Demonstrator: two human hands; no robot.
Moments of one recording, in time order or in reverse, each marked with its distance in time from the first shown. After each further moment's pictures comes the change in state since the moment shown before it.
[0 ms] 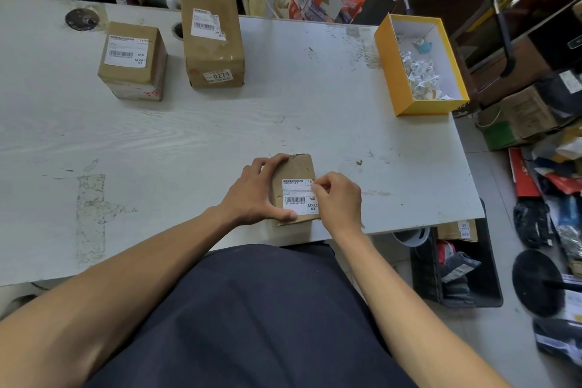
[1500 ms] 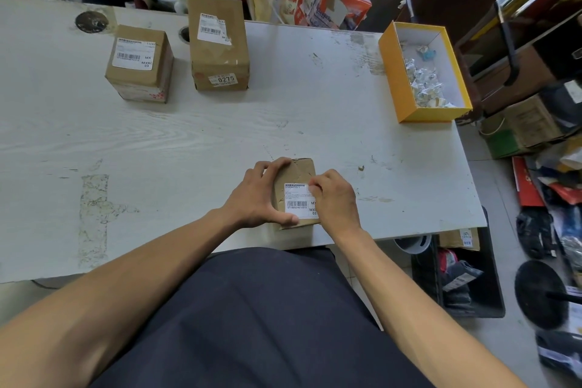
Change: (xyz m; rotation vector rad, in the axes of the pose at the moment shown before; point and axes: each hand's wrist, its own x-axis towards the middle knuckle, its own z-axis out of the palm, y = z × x) left_hand 0.002 -0.002 0.003 -0.002 0.011 0.011; right_hand 0.011 0.000 0.004 -0.153 -0.068 -0.263
